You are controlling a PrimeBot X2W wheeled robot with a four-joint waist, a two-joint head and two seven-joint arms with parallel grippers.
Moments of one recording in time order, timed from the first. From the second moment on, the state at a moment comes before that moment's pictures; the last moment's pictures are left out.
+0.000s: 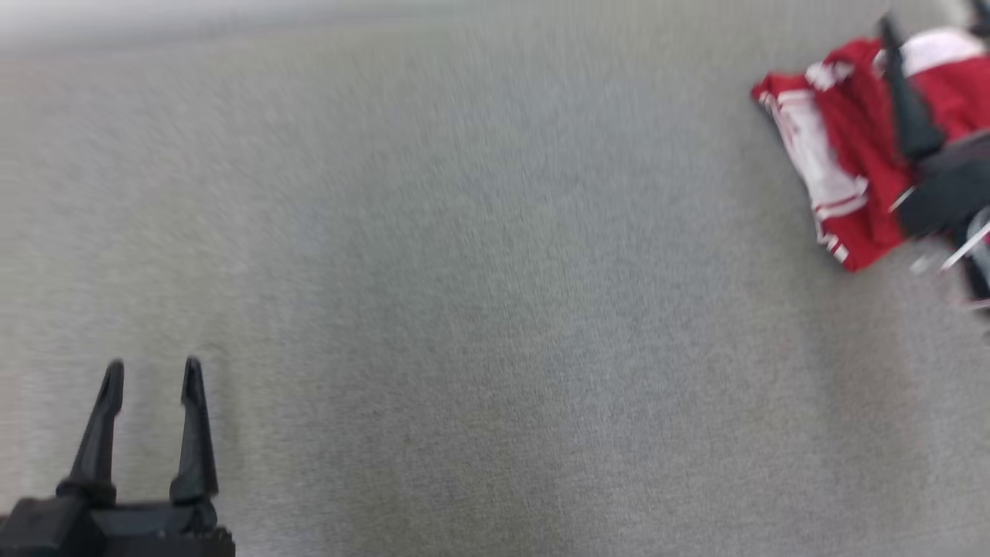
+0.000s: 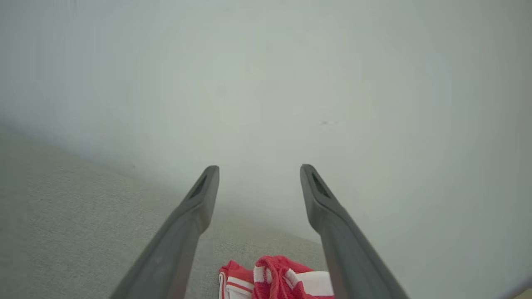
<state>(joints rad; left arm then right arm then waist) -0.04 0.10 0.14 -0.07 -0.12 -0.12 -0.26 -0.88 -0.58 0.38 0.55 0.32 0.13 -0.25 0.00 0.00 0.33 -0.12</state>
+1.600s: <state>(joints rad) 0.09 0.05 0.13 0.16 -0.13 -0.11 -0.25 0.07 -0.09 0.05 0.15 0.19 0.13 -0.23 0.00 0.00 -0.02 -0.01</state>
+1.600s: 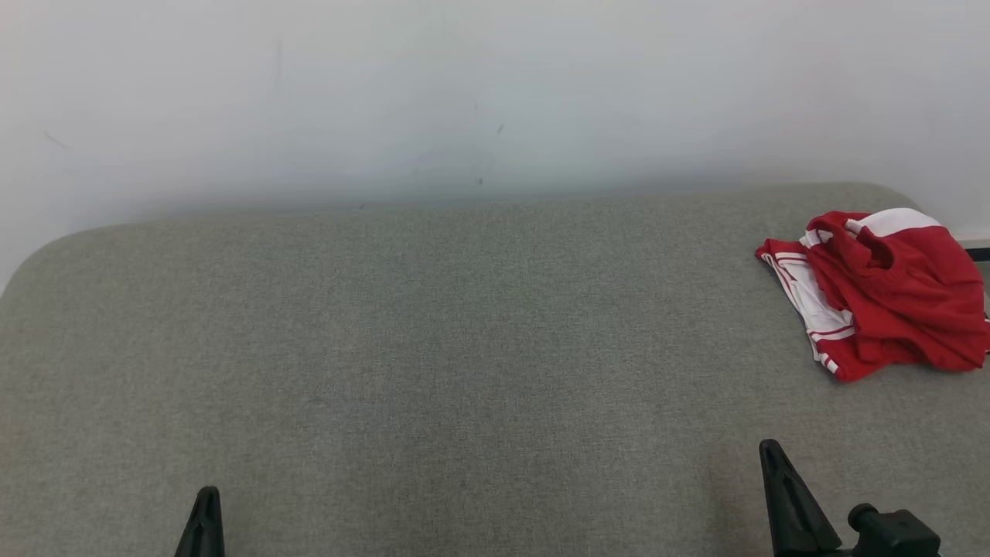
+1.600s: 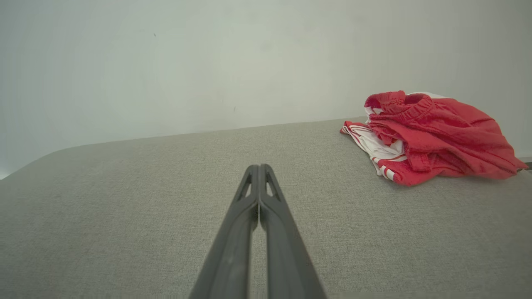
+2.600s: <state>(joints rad) 0.04 0.05 0.12 0.19 -0.67 -0.12 -0.12 0.02 -0.09 0.02 0.18 0.72 0.13 -0.12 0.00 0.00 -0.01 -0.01</state>
